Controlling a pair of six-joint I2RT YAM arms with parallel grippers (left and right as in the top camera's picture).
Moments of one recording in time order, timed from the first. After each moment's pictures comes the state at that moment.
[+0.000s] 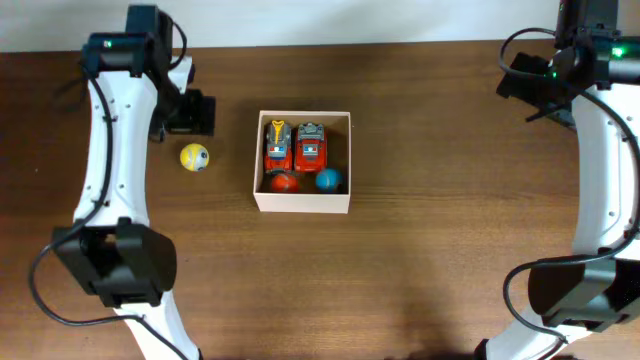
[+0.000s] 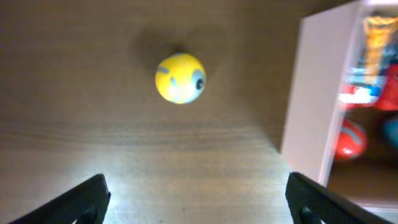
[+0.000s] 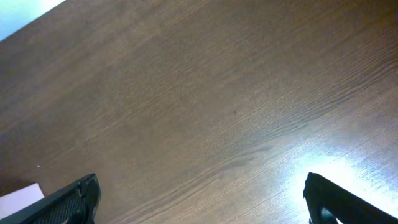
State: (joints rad) left arm 0.00 2.06 2.19 -1.50 -0.03 0.02; right arm -0.14 1.87 2.07 -1.31 0.16 0.39
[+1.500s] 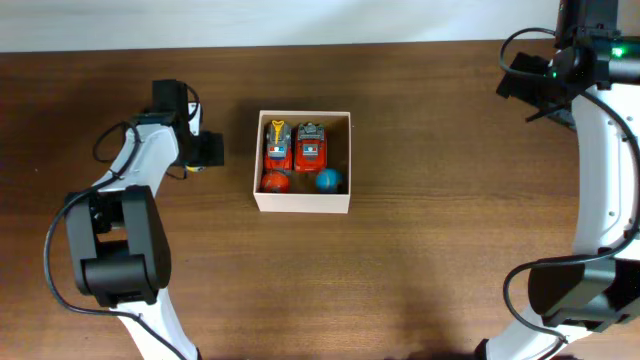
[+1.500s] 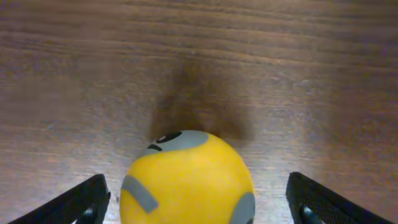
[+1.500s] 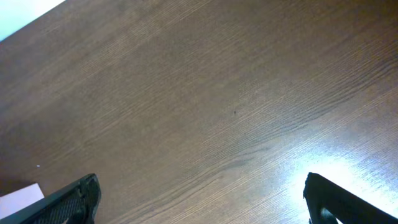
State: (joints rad) left arm 0.05 2.07 1.47 -0.64 -0.04 0.01; right arm -0.14 1.87 2.07 -1.31 0.16 0.39
